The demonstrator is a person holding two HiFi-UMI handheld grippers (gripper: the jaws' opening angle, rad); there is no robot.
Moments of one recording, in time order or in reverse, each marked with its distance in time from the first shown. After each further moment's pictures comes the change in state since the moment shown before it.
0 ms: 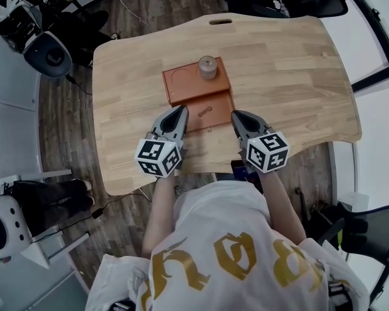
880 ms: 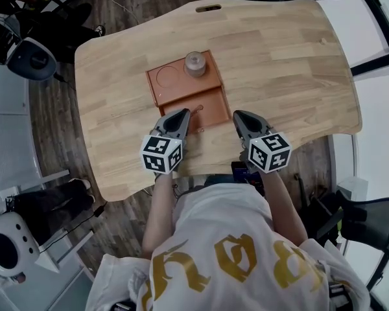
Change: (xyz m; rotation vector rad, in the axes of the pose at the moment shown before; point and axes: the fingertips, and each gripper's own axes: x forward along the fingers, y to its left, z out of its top) left arm 0.060 0.004 -0.073 0.006 0.282 -0.058; right arm 0.008 -0.055 -0.030 0.084 0.083 -0.066
